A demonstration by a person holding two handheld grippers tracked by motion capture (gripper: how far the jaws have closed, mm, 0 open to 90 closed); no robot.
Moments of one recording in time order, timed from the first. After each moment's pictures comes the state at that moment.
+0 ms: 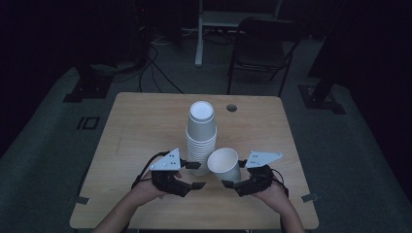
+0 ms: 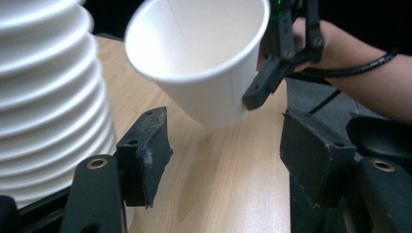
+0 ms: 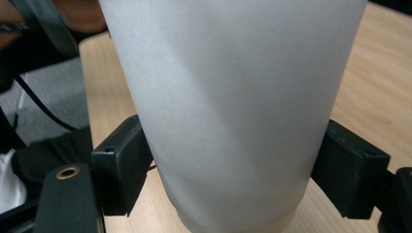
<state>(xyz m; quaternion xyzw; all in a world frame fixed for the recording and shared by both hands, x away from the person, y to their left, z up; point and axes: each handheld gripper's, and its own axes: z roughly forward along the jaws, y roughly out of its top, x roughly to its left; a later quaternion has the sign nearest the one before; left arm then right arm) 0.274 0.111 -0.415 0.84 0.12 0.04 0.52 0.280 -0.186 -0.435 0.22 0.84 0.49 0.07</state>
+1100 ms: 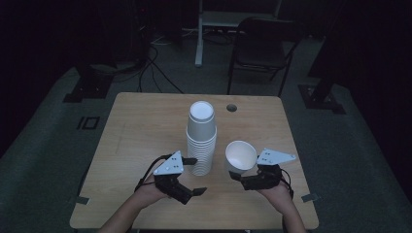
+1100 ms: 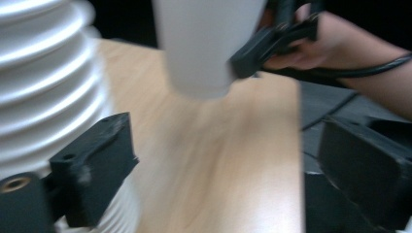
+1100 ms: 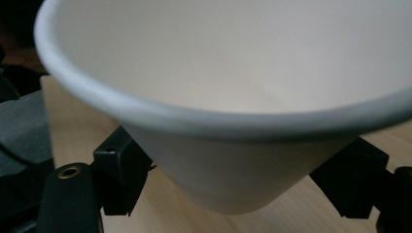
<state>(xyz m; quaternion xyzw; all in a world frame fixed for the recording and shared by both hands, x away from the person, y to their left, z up) 0.270 0.113 -0.425 0.83 0.15 0.08 0.53 0.279 -0.206 -0.432 0.27 0.80 0.51 0.13</state>
